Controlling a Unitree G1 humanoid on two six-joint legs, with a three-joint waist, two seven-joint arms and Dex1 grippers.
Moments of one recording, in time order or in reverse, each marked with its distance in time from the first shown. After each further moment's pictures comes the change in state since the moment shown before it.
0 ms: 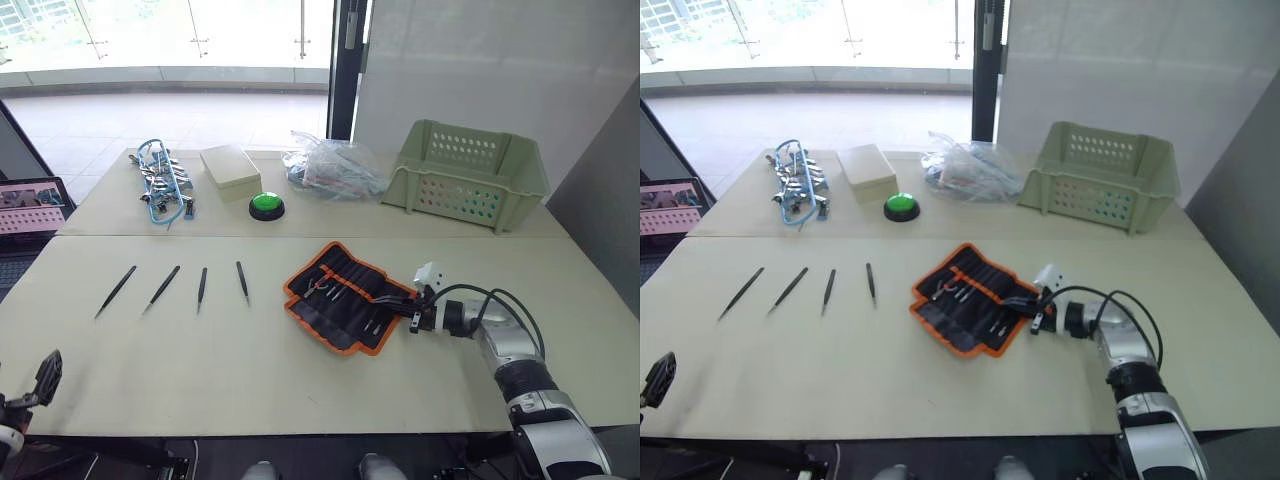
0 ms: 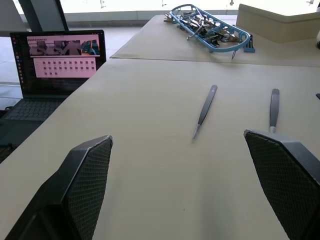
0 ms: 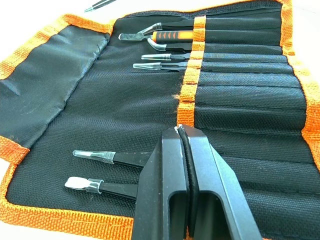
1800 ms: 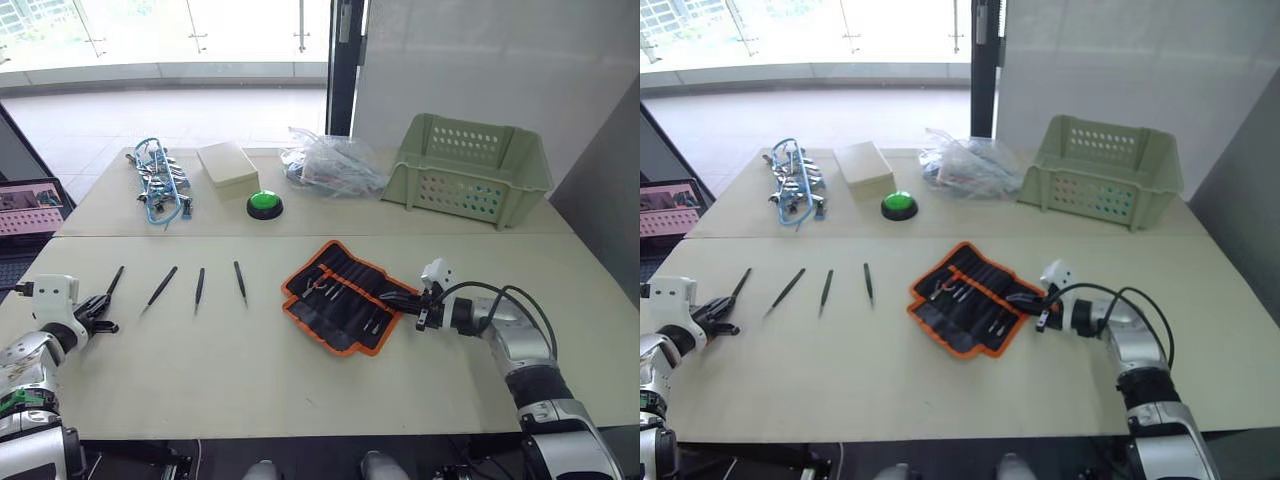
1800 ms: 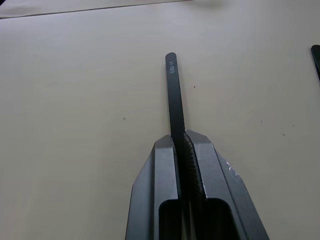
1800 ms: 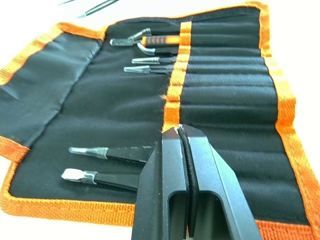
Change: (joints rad) left arm -0.736 0.256 -0.450 1.085 0.318 -0.299 -0.194; right arm 0.055 -0.042 -0.035 -0.148 0.031 0.087 -0.042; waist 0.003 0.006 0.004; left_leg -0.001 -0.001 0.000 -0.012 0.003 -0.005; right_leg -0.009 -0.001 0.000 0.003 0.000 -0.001
